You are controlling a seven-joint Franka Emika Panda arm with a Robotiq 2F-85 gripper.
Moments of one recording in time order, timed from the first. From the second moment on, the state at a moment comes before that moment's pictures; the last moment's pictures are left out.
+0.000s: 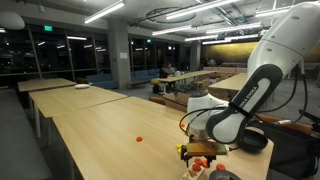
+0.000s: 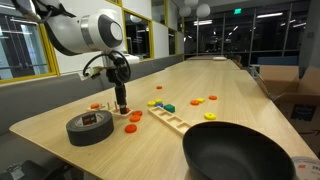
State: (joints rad) arm 0.15 0.05 0.09 -2.58 -0.16 2.62 1.22
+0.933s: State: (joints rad) arm 0.14 0.05 0.09 -2.58 -0.12 2.62 1.22
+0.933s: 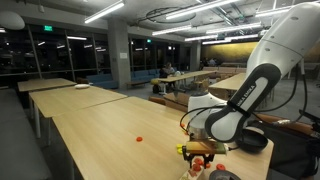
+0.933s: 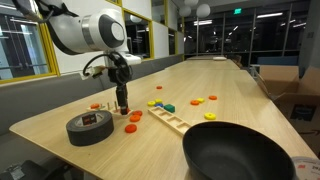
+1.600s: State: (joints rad) arm 0.13 0.05 0.08 -2.57 -0.12 2.62 1.19
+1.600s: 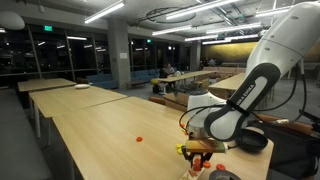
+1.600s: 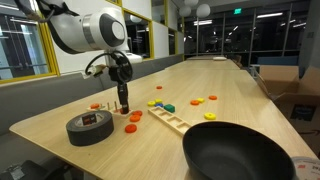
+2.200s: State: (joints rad) arm 0.13 0.02 0.09 -2.51 -0.12 2.62 1.08
